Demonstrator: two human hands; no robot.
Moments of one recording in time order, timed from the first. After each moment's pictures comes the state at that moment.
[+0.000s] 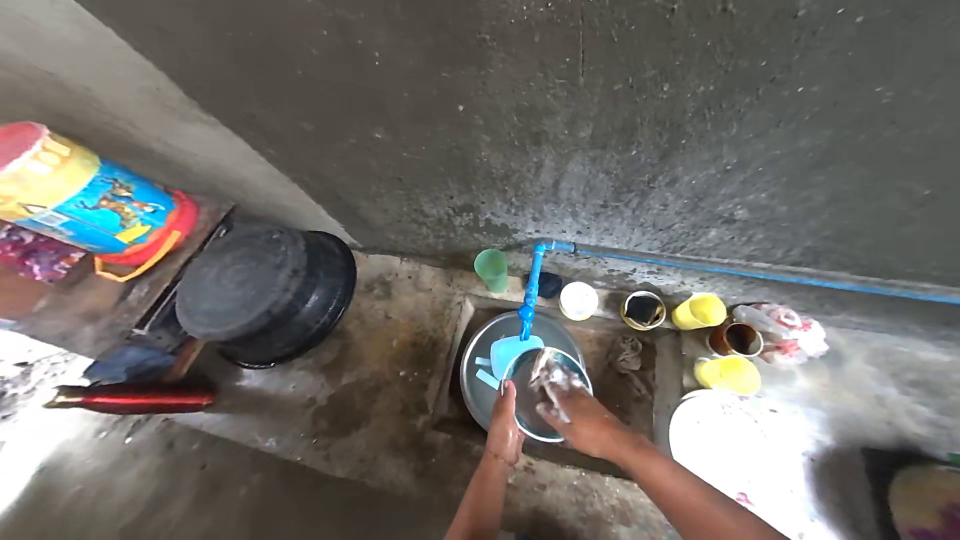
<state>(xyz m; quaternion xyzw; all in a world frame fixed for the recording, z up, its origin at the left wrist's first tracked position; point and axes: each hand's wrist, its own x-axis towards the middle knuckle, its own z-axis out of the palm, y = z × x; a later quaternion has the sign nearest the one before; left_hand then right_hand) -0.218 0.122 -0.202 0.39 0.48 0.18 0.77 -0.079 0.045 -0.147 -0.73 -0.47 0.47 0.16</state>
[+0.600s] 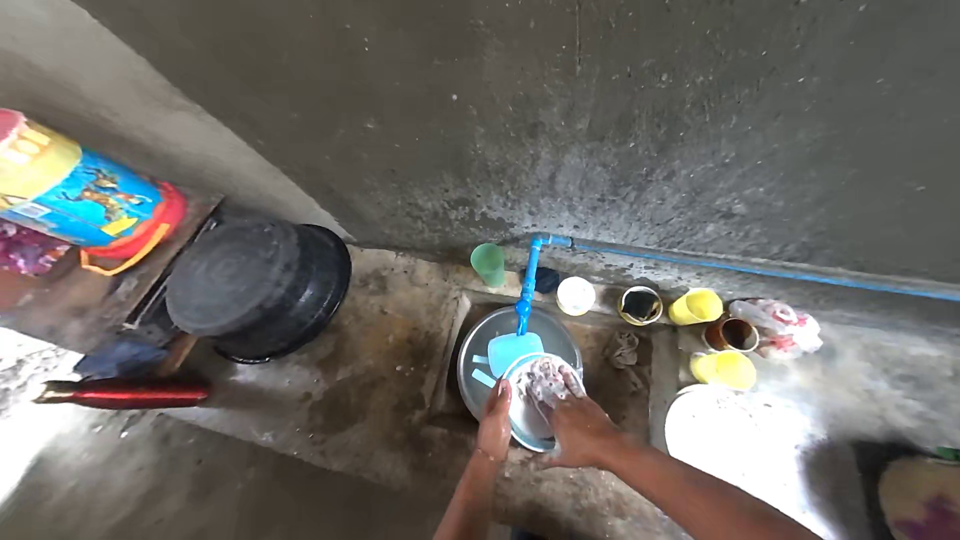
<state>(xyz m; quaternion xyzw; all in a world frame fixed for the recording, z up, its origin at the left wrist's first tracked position) -0.235 0.127 -0.202 0.50 0.46 0.18 0.71 -0.095 0.036 -0.173 -0.67 -0.58 0.46 -0.03</state>
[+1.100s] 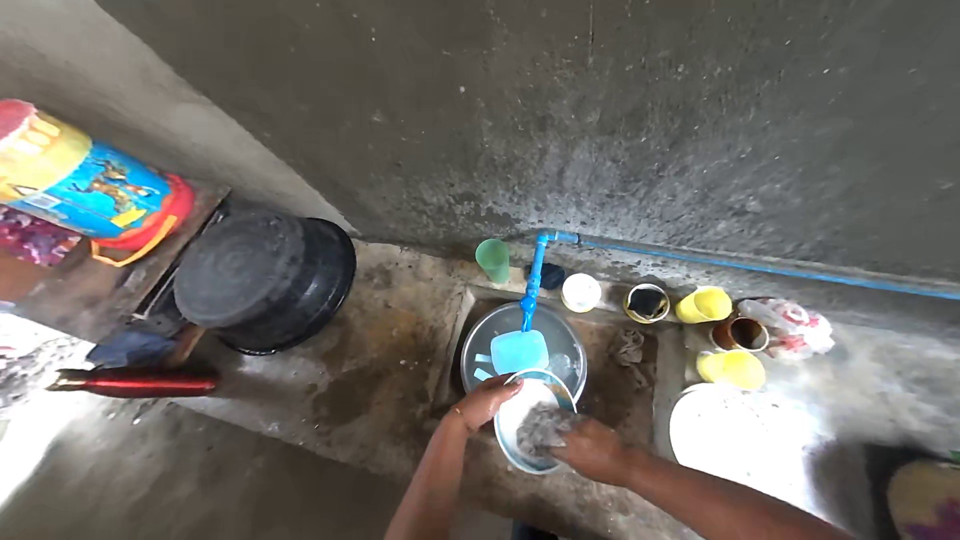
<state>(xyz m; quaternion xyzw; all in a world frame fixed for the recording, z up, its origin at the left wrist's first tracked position) -0.235 0.188 -0.170 0.55 0.40 -0.12 0.72 -0.098 0.000 -0.202 -0.58 -0.72 0.39 0.03</state>
